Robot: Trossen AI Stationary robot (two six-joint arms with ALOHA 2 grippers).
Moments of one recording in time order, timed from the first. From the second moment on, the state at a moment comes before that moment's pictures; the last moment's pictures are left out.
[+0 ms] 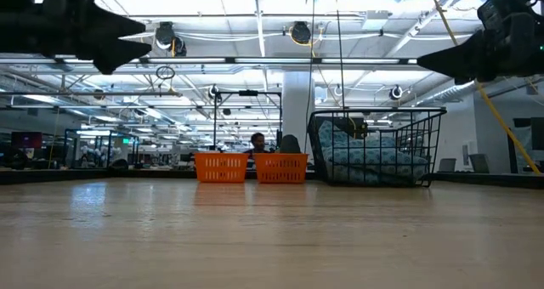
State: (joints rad) left arm -0.01 0.32 0.09 0.37 -0.21 0.00; right arm 0.17 0.05 0.02 0.09 0.42 -0.14
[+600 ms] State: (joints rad) left arm -0.01 0.05 0.09 -0.05 -0.09 -0.03; right arm 0.17 0.04 0.02 0.08 0.41 -0.12
